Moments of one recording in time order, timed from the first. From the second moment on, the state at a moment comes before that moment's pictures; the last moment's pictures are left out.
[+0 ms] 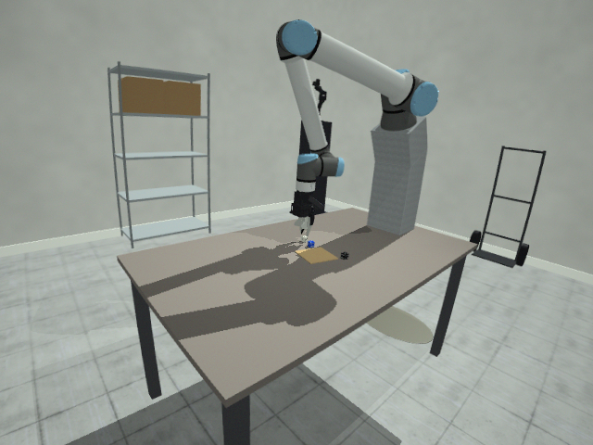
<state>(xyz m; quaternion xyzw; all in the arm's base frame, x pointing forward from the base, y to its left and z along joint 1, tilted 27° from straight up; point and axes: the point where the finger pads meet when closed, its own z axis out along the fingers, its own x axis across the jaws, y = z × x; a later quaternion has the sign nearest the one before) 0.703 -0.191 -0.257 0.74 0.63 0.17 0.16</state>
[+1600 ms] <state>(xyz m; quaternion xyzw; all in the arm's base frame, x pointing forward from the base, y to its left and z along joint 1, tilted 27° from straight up) 0.717 -0.192 -0.284 0.74 0.63 0.17 0.16</state>
